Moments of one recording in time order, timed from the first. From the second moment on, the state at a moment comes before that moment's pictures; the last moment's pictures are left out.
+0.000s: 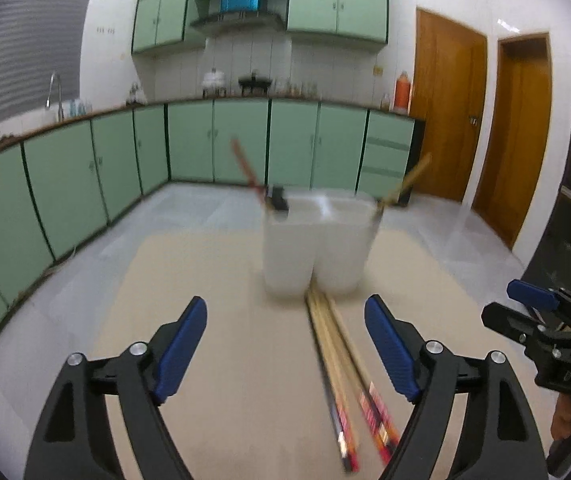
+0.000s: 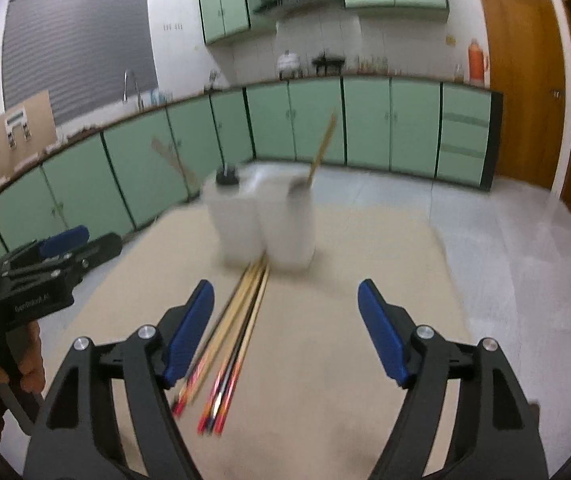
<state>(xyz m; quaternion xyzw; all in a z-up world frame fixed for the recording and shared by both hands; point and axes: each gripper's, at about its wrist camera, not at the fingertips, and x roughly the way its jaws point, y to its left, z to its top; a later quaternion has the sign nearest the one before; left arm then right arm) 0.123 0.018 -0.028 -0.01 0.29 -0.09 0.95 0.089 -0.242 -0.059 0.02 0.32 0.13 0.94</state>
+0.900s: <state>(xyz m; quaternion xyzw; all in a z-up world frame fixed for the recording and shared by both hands) 0.092 0.026 -0.107 0.00 0.35 -0.05 0.93 0.055 -0.188 -0.138 0.02 0.38 0.12 0.92</state>
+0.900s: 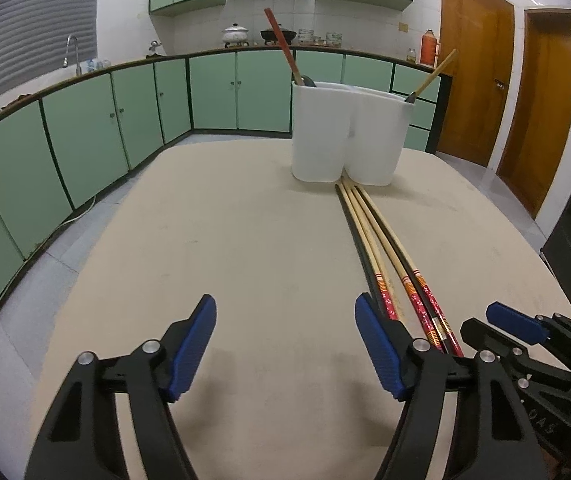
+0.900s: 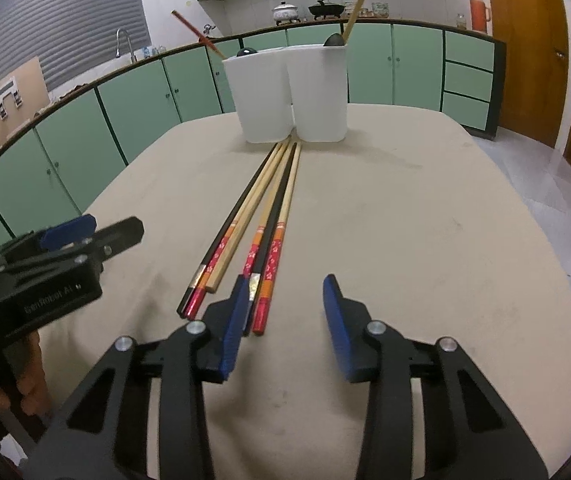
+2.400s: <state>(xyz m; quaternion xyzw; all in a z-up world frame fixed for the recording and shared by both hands) 0.086 -0.005 -0.135 0.02 0.42 -0.10 0.90 0.066 -0.223 -0.147 0.04 0.41 0.07 0.91</state>
